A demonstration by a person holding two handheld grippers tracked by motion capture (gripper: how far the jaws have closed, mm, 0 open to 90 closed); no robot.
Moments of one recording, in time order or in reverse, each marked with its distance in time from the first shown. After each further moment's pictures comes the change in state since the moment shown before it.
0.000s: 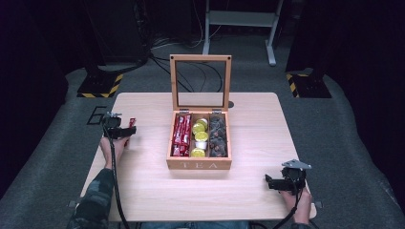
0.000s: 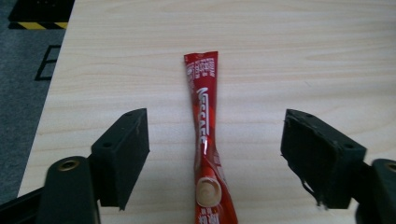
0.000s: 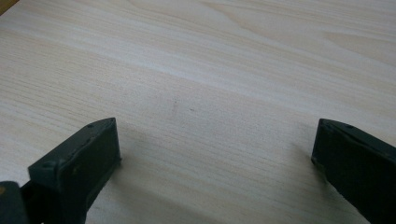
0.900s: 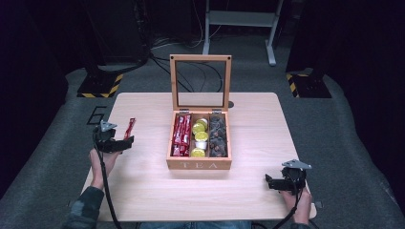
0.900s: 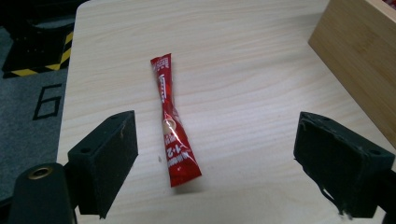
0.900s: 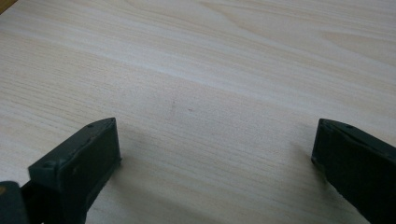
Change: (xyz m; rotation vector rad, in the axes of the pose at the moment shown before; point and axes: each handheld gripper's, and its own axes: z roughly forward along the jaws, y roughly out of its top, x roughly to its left) left arm -0.017 -0.031 -0.086 -0.108 -0.078 0.146; right arm 0.000 0.000 0.000 0.001 -0.004 0.006
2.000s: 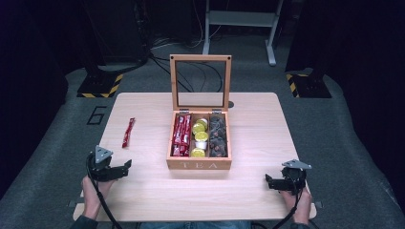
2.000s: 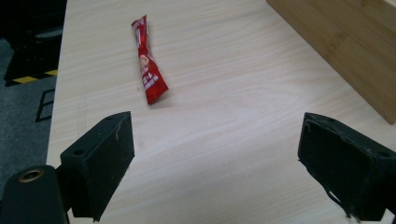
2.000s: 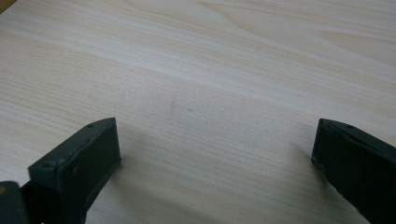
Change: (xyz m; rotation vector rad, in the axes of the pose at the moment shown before) left arm -0.026 -0.065 -0.052 -0.006 -0.017 0.058; right arm 0.000 0.000 0.000 -0.002 -0.002 0.001
